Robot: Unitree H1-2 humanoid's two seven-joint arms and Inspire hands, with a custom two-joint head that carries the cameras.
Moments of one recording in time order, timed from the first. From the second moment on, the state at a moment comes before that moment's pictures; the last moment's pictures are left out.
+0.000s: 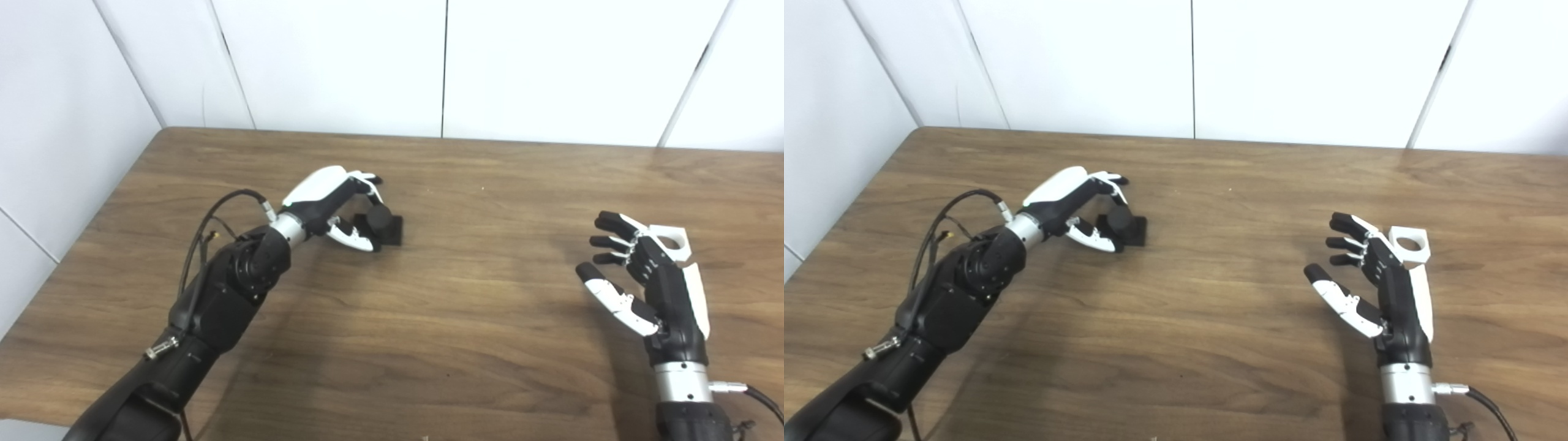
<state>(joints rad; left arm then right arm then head) -0.48 0.44 -0.31 0.26 0.51 -0.06 -0.25 0.02 -0.09 0.00 -0.13 -0.19 -0.18 -0.05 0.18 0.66</state>
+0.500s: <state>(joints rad) -0.46 0.41 -0.33 0.21 0.35 -0.16 -0.44 0.02 -0.09 0.00 -0.13 -0.19 -0.19 -0.05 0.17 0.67</state>
